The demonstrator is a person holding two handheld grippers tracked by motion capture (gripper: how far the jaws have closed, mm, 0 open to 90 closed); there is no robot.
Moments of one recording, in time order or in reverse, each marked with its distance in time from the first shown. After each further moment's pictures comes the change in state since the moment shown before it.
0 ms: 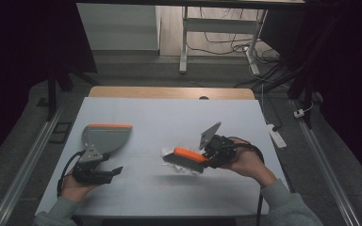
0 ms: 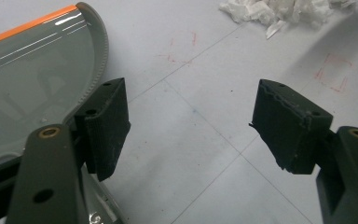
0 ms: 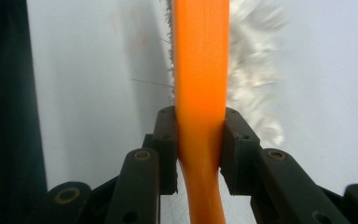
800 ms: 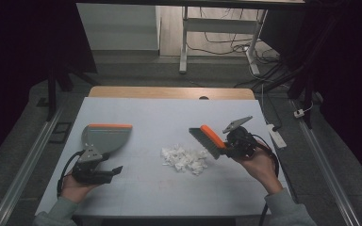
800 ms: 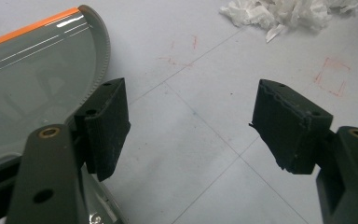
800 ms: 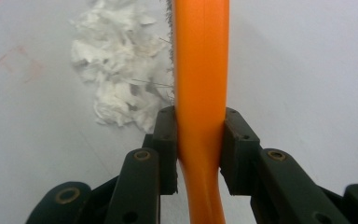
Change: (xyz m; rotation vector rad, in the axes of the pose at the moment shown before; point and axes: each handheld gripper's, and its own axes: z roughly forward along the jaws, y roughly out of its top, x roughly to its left) left arm 0.000 0.000 -0.001 -0.010 0.002 -0.011; right arm -0.019 -0.052 -0.017 -0.072 -0.253 0.435
